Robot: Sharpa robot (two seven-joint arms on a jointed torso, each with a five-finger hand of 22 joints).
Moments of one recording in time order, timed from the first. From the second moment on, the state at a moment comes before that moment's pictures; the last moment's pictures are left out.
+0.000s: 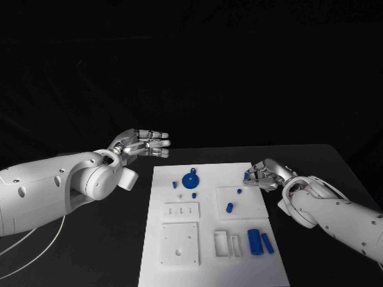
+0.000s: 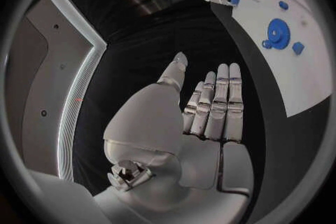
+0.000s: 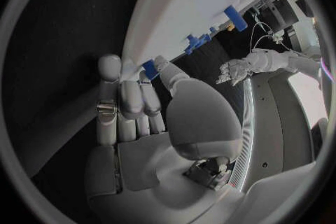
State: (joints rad) left arm 1.36 -0.83 -0.19 1.39 -0.11 -0.20 0.31; left_hand 1.40 0.04 -0.06 -0.09 0.14 0.79 0.18 0.06 0.06 1.02 0.16 0.05 0.06 1.12 0.13 0.09 0.06 0.09 0.96 0.12 0.24 0.08; right arm 0.89 -0.73 0.26 1.15 -1.33 -0.39 0.03; right_hand 1.27 -0.07 0.33 -0.10 0.07 1.14 0.08 0.07 0.07 1.33 0.00 1.22 1.27 1.45 -0.07 1.13 1.13 0.10 1.47 -0.09 0.43 1.26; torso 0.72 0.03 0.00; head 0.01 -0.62
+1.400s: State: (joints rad) left arm 1.48 -0.63 -0.20 1.25 -0.37 0.00 -0.10; left_hand 1.16 0.00 -0.05 0.09 0.14 1.17 0.04 0.07 0.24 1.47 -0.04 0.33 0.26 1.39 -0.11 1.03 0.58 0.04 1.11 -0.12 0.94 0.57; right arm 1.03 -0.68 0.27 1.37 -1.47 -0.30 -0.12; right_hand 1.27 -0.08 0.41 -0.11 0.05 1.18 0.07 0.06 0.08 1.33 -0.01 1.22 1.27 1.46 -0.08 1.13 1.14 0.10 1.47 -0.10 0.47 1.28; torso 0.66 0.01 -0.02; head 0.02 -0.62
